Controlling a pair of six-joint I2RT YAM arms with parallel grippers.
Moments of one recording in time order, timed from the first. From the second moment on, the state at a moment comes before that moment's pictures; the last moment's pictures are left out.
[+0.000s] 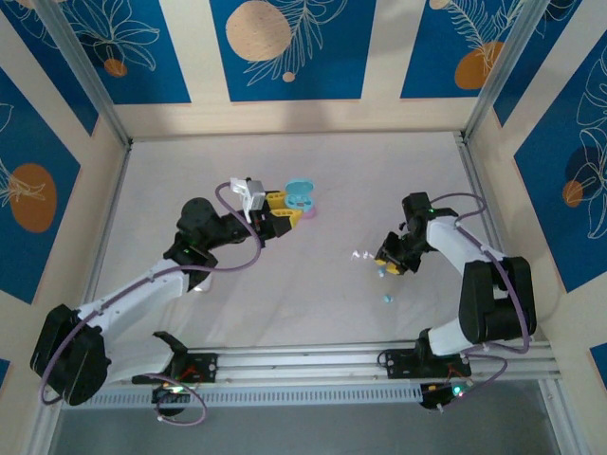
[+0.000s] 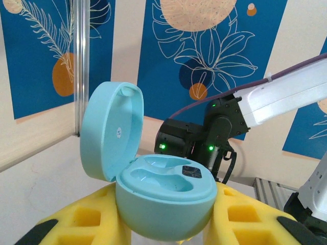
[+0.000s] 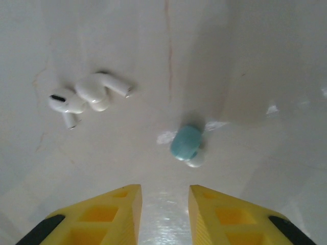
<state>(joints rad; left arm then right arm) -0.61 1.17 0.72 0.60 0.62 -0.23 0.10 1.46 0.87 -0.88 -0.33 0.62</state>
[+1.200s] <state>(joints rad) -0.61 1.17 0.72 0.58 0.62 -0.23 0.17 1.63 0.90 -0.85 -0.19 0.59</state>
